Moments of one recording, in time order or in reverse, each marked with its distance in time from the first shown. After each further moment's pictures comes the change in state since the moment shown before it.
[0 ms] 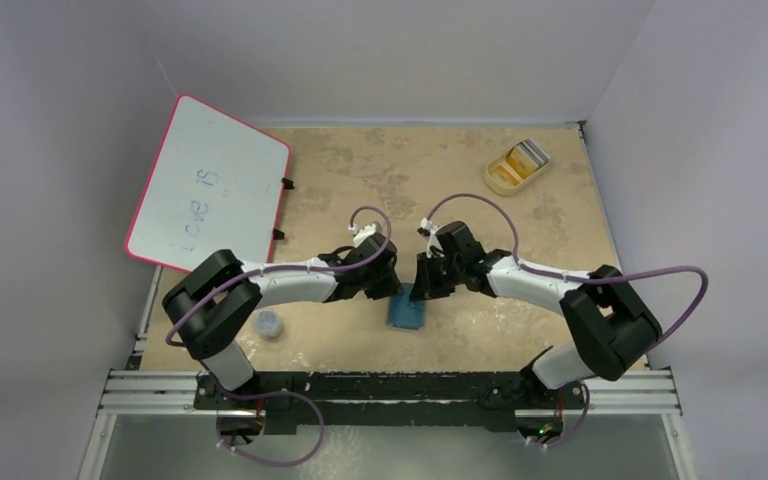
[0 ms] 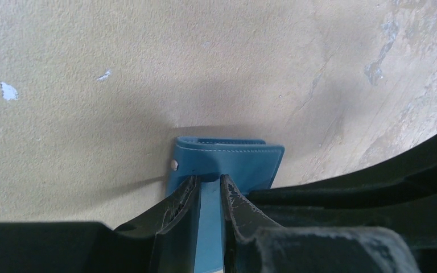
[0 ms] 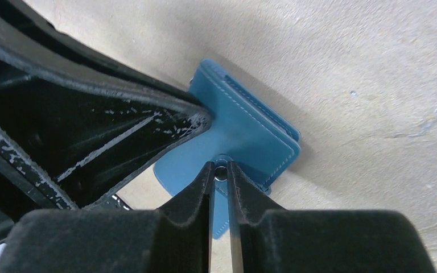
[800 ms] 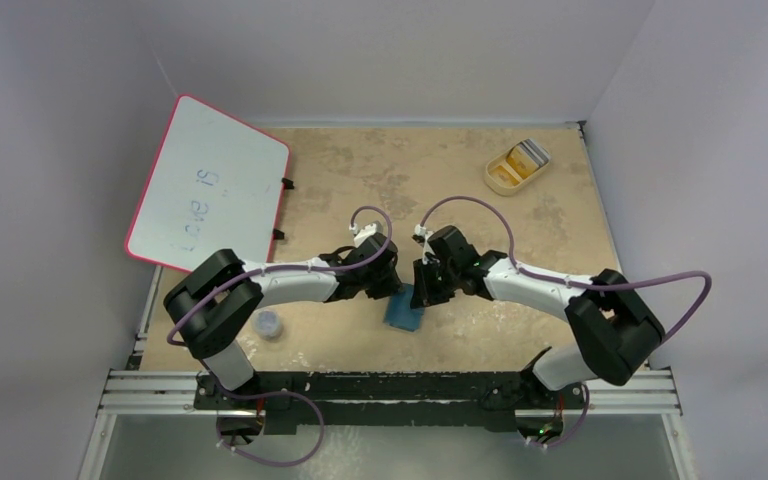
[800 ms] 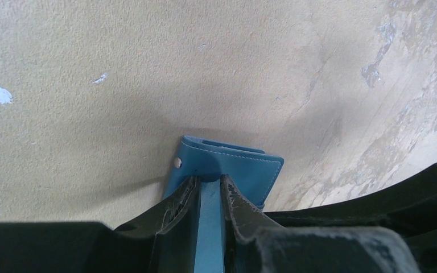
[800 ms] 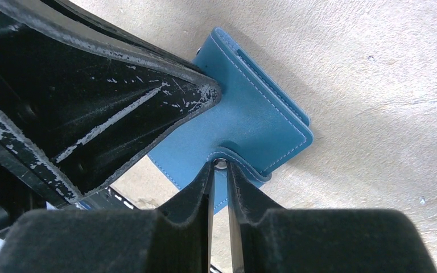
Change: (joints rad) left arm 0.000 0.009 0.005 0.013 -0.004 -0.002; right arm 0.074 -0.028 0.029 -0.120 0.086 0.001
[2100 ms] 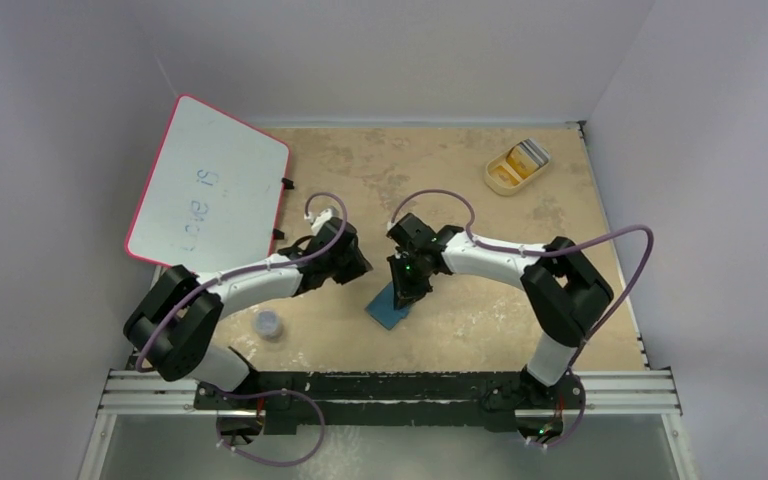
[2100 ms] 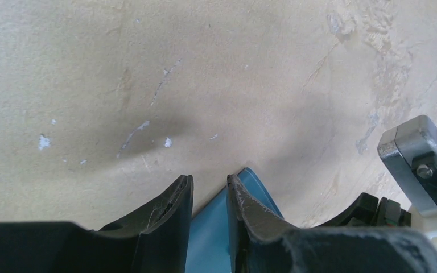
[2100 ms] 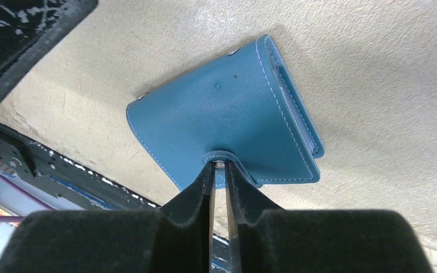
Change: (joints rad) left arm 0.192 -0.188 -0.114 -0.031 -0.011 0.011; right arm 0.100 0.298 0.319 -0.277 0.059 0.105
